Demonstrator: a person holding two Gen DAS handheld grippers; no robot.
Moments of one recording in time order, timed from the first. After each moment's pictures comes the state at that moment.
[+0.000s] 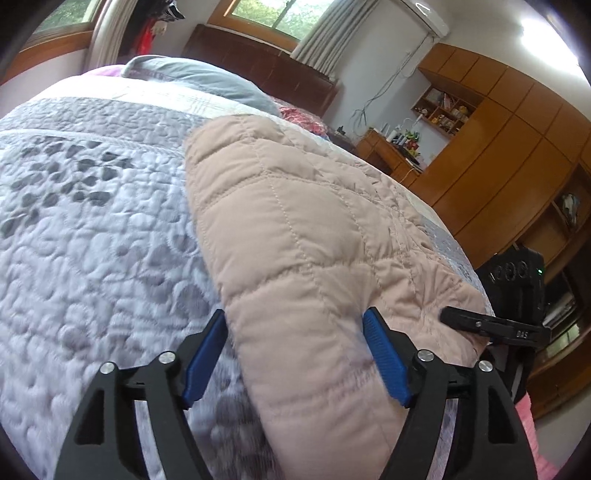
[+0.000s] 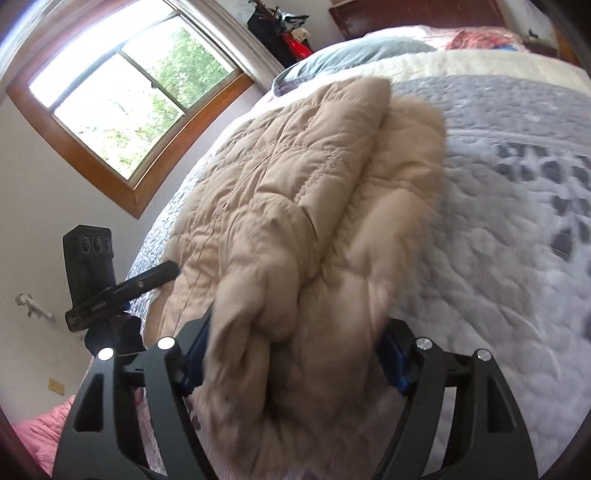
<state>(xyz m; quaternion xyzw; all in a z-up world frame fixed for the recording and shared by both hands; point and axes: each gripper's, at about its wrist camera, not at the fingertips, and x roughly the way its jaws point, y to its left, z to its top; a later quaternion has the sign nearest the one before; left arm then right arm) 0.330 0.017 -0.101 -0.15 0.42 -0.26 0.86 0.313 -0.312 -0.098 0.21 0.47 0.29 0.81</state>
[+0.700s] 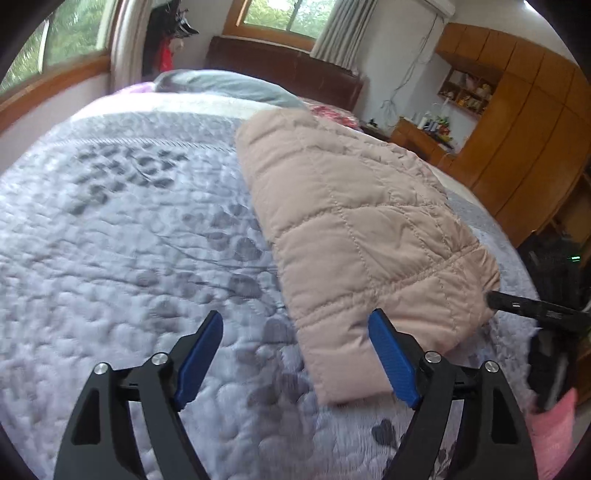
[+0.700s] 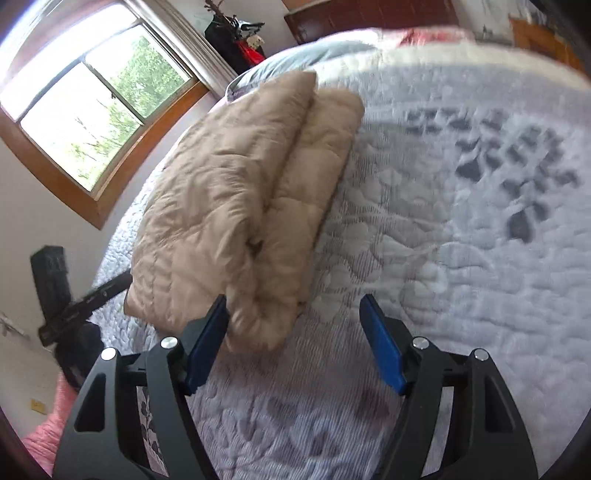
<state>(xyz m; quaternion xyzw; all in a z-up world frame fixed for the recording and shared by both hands) 0.269 0.024 -0.088 -0.06 0.43 -0.17 0.89 0.255 -0.331 -0.100 0.18 0.49 0.19 0.83</state>
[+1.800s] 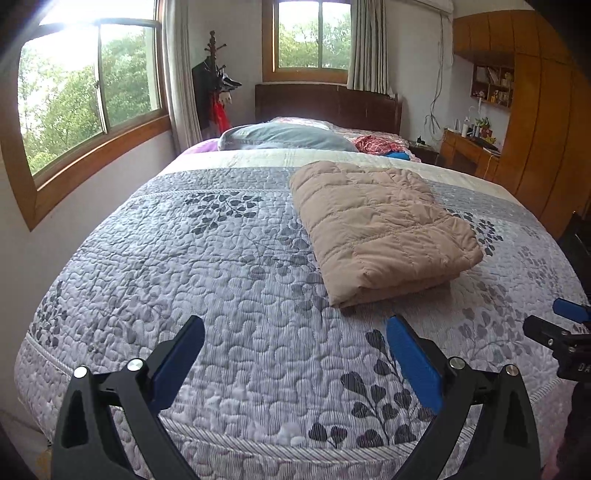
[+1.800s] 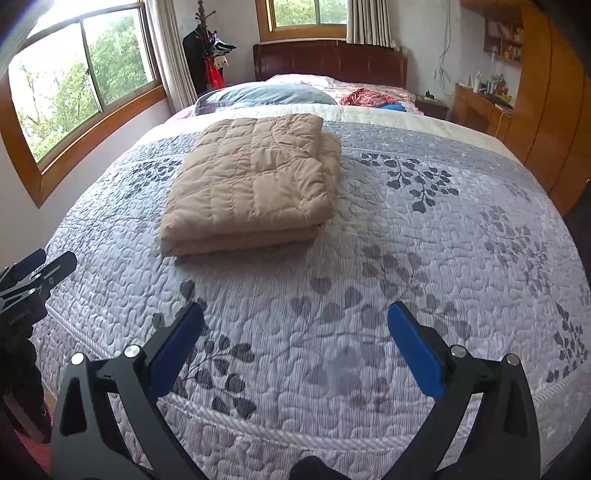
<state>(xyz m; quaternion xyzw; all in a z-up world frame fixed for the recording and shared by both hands) 0.113 0.019 -0.004 0.02 0.36 -0.05 0.93 0.096 -0.247 -0.010 0.06 0.44 0.03 0.89</state>
